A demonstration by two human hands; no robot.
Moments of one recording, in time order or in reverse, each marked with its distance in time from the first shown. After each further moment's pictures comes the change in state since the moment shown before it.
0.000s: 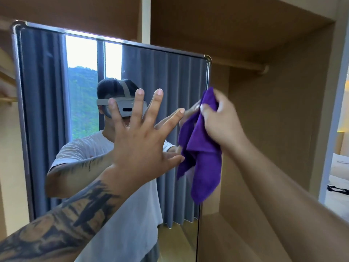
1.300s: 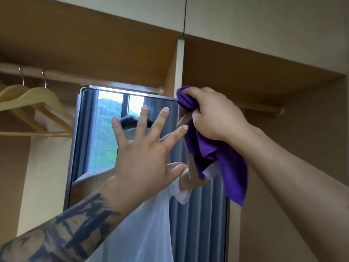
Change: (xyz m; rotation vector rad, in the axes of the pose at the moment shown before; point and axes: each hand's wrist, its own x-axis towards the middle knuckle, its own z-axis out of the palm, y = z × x) left_hand 0.032 -0.062 -0.036 0.013 0.004 -0.090; right_hand 0.058 -0.114 0.026 -0.662 -0.173 -0.545
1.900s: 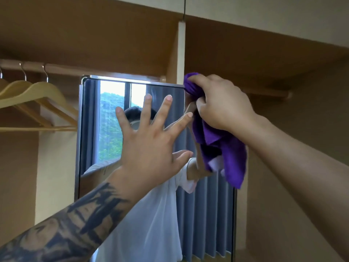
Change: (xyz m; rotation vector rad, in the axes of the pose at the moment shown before) left_hand -0.002 -0.001 0.001 0.012 0.009 0.015; right_hand -0.005 0.002 0.009 -0.114 0.086 0.033
